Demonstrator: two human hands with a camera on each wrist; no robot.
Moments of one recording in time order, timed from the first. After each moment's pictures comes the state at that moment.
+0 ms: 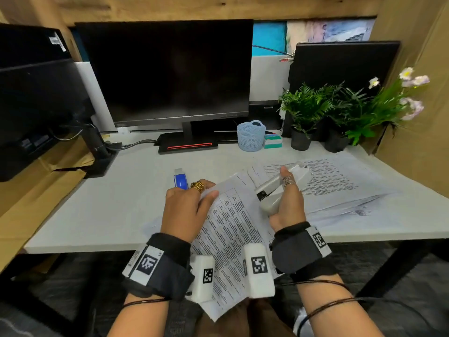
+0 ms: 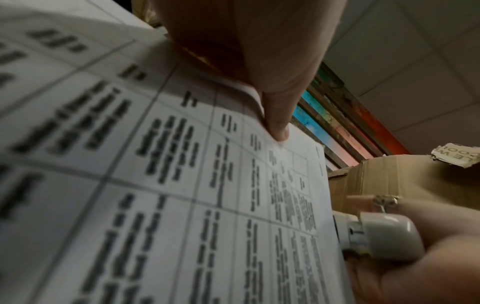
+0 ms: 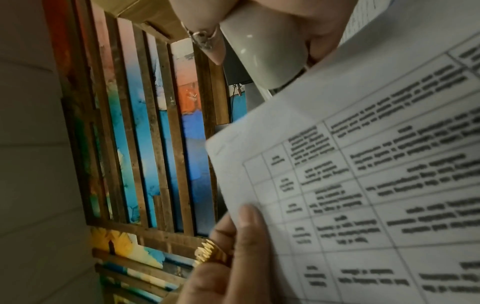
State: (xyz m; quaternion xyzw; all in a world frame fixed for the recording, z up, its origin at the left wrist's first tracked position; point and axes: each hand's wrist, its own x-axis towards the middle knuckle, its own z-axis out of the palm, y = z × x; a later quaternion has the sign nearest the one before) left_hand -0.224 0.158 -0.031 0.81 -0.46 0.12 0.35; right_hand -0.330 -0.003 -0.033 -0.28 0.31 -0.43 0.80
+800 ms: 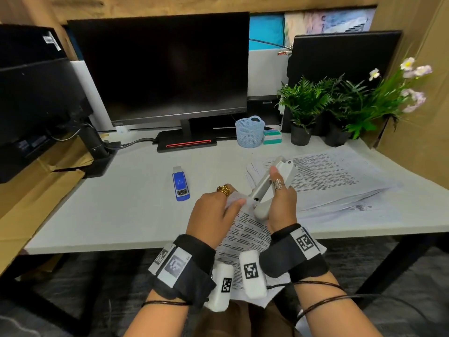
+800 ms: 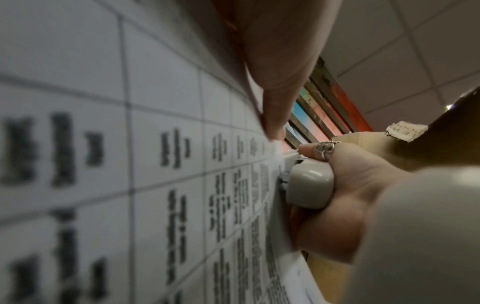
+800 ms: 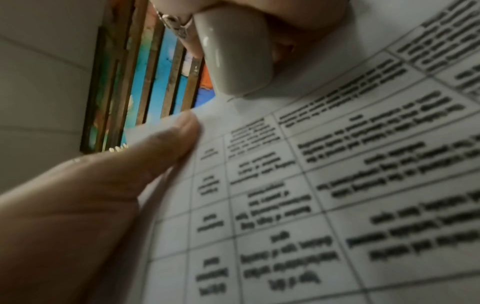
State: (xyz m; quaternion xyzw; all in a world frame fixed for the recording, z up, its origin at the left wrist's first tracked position) left_hand -0.265 0.130 -0.030 0.82 -0.48 0.04 0.32; right_hand -0.332 0.010 -0.037 -0.42 0.33 -0.44 0.72
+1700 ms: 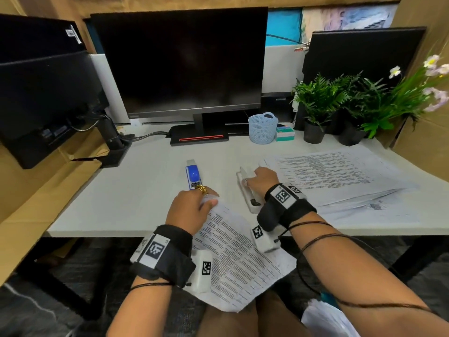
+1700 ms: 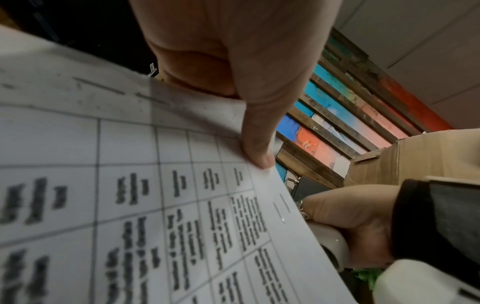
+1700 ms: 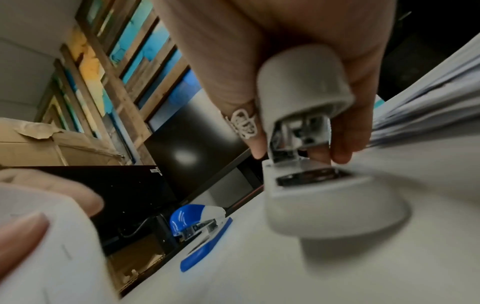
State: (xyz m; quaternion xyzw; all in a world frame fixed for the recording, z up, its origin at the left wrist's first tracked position) left_hand -0.212 0.175 -0.045 0.88 -0.39 0.03 0.28; right_hand -0.270 -0.018 -0.037 -0.85 0.39 -0.06 0.34
